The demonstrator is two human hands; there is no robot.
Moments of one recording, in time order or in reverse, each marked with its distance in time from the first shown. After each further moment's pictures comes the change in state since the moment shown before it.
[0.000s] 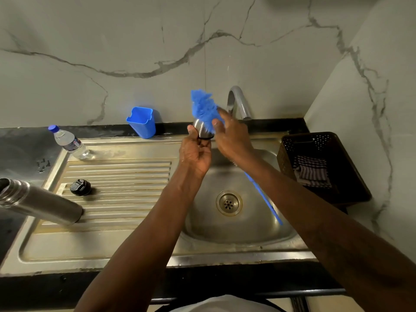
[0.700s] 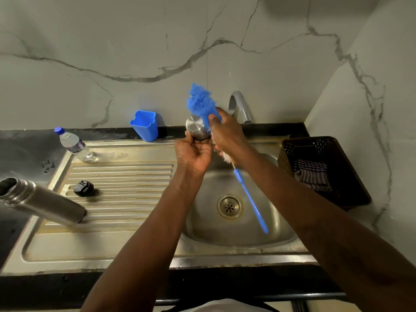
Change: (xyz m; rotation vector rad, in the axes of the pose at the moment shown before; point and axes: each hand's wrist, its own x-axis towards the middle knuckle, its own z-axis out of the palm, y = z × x) left_hand -0.004 0.014 0.007 -0.220 -0.099 -0.032; right_hand 0.002 -0.033 -0.002 0.259 -0.064 0.129
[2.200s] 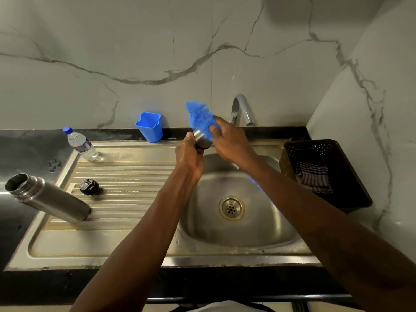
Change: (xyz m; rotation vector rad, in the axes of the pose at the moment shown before) left_hand -0.013 0.010 -0.008 0.609 0.135 0.254; right_hand -0.011 0.014 -0.005 -0.380 -0.069 -0.144
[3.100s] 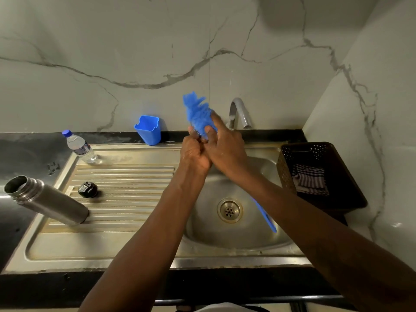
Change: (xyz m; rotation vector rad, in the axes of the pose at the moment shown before) left_hand -0.013 0.012 0.034 -0.341 -0.037 -0.231; right_hand -0.025 -0.015 0.007 0.057 0.264 -0.101
